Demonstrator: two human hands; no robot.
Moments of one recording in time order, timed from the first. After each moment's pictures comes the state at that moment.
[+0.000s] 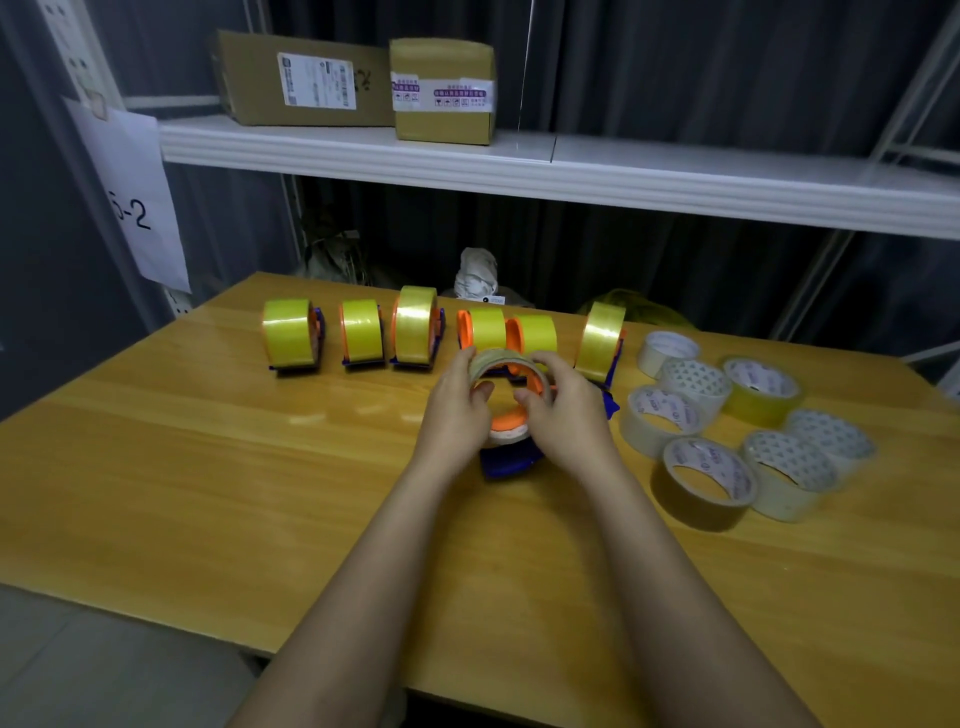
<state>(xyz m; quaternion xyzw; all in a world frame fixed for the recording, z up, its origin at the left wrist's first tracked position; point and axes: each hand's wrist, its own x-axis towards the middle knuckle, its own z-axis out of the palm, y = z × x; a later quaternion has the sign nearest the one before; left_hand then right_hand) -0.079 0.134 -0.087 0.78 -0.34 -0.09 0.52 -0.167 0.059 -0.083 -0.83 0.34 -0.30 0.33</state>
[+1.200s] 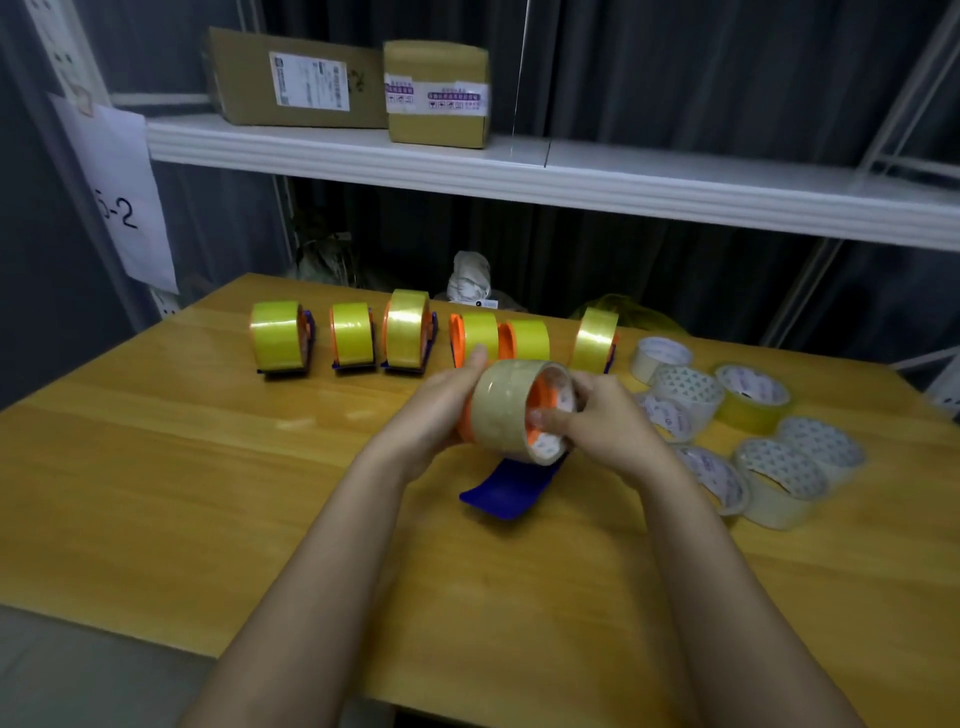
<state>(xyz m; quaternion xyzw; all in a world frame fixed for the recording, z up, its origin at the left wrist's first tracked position) -0.074 0.154 -0.053 0.65 -0.30 -0.36 0.60 -0.203 0.034 -0.057 -0.85 0.29 -0.21 0.38</state>
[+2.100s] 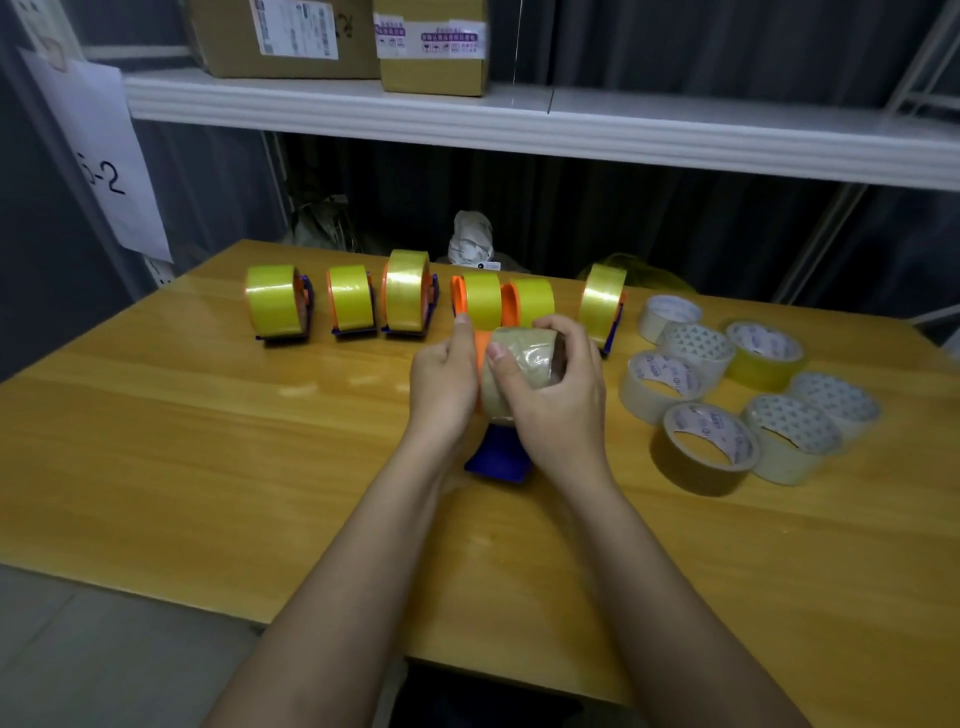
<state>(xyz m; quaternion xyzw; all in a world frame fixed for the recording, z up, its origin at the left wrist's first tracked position) -0.091 0.141 -0.076 0.67 -0.19 -0.19 0.69 -0.181 0.094 -0.087 -0.74 0.28 -0.46 0.40</state>
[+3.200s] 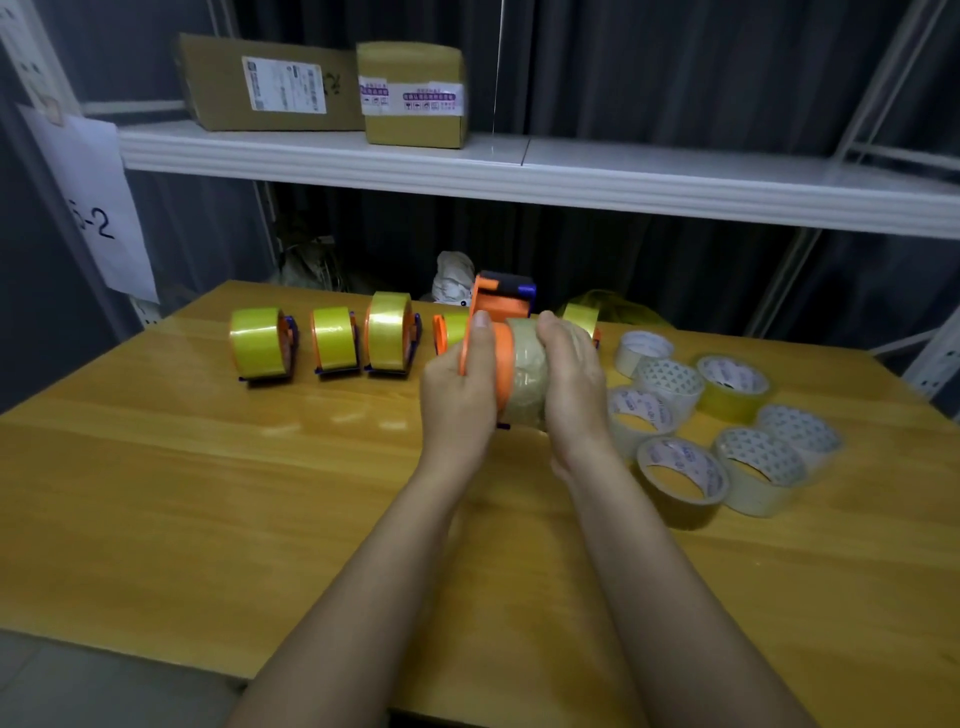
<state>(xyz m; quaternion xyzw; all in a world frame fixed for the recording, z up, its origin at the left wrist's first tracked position) -0.126 0.133 -0.048 0.58 -0.38 -0.03 0.72 -0.187 0.076 -0.038 -0.56 0.29 -0.41 0.66</state>
